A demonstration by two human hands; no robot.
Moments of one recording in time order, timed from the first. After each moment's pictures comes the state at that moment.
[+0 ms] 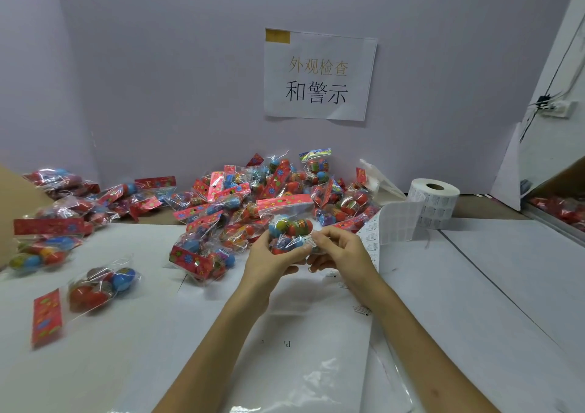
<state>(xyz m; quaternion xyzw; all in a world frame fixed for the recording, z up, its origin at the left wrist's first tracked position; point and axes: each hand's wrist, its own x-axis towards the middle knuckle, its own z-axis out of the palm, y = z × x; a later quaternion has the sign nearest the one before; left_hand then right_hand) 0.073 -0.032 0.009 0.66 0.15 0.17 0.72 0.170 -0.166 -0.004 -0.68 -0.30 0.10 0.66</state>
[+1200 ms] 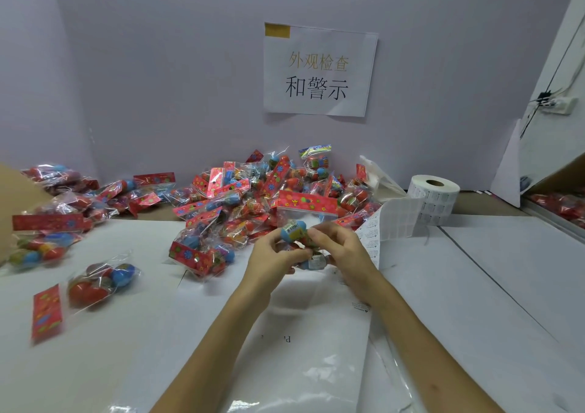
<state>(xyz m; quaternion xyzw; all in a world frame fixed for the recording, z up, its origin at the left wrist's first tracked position) 0.079 -0.030 0.001 0.70 0.13 0.17 0.68 0.165 -0.167 0.000 -0.68 -0.29 0.14 0.66</state>
